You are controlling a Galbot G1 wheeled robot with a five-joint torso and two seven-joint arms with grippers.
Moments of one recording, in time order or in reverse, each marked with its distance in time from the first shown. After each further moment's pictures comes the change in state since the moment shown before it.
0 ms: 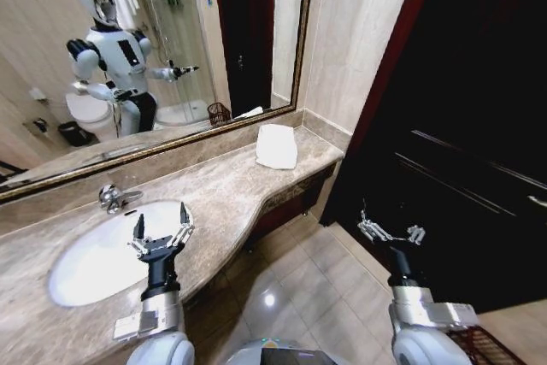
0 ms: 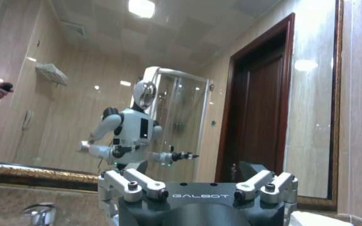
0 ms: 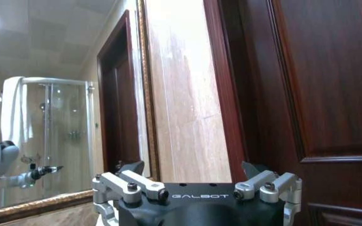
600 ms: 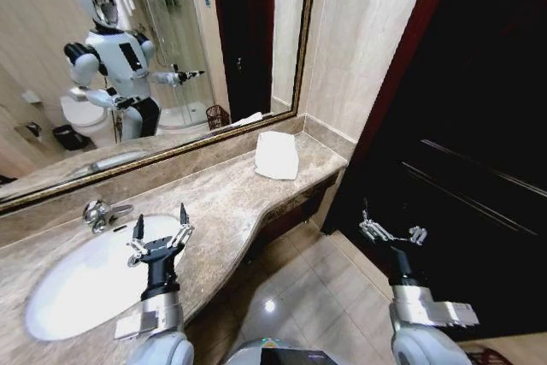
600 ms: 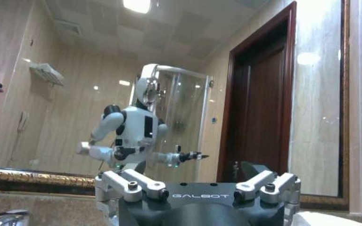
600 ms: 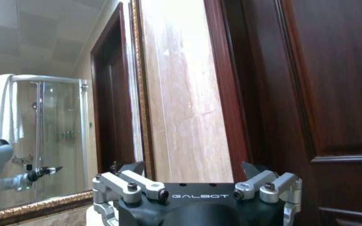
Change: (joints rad) left arm -0.002 0.000 -0.006 0.013 0.017 0.000 -0.005; right arm 0.007 -0.001 -0.003 -0.011 0.004 0.004 0.010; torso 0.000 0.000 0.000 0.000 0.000
